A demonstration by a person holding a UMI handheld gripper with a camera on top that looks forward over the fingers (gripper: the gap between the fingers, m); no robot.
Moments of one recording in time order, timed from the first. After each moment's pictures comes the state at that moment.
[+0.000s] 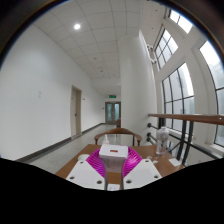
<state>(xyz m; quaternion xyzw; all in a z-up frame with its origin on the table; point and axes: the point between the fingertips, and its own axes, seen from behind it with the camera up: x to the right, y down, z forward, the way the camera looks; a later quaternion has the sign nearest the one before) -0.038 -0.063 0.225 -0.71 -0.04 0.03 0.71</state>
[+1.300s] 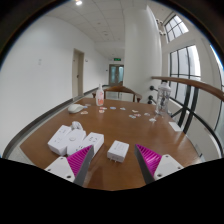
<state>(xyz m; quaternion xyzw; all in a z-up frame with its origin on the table) 0.023 -0.071 0.040 -0.83 -0.08 0.02 0.55</state>
